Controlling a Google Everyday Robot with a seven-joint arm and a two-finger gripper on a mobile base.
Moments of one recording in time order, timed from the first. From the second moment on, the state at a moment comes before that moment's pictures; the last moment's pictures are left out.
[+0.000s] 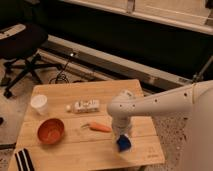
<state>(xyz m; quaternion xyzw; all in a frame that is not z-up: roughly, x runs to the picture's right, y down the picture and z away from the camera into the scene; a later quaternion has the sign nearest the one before) 0.074 0.242 0.752 -0.30 0.25 0.52 0.76</state>
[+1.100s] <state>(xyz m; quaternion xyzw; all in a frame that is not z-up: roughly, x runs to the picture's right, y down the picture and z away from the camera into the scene) 0.076 0.256 0.785 -0.28 0.22 0.46 0.81</state>
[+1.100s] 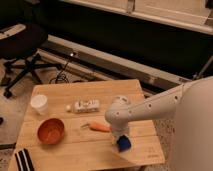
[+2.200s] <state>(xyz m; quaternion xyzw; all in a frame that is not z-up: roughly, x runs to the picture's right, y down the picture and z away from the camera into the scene) 0.067 0.261 0.800 -0.29 0.23 0.43 0.83</state>
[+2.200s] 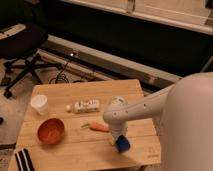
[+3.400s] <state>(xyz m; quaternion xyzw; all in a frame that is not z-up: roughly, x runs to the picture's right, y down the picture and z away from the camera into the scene) -0.200 0.145 0.708 -0.27 0.16 0.27 0.91</state>
